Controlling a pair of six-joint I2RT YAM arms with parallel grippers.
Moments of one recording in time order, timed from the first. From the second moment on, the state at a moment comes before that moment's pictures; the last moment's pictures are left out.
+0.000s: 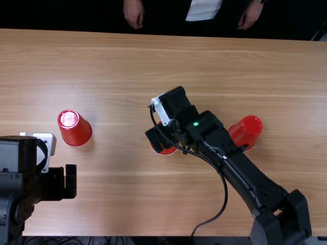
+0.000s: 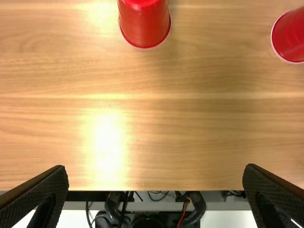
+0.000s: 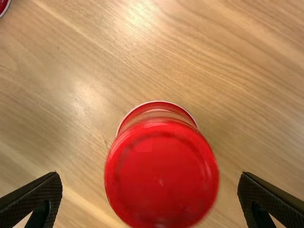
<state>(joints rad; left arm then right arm) -0.05 1.07 1.42 -1.46 -0.03 -0.08 0.57 1.84 1.50 -0.77 -0.05 -0.07</state>
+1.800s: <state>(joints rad) -0.05 1.07 1.41 -1.45 -0.03 -0.08 0.54 1.51 1.51 -0.79 -0.05 -0.04</state>
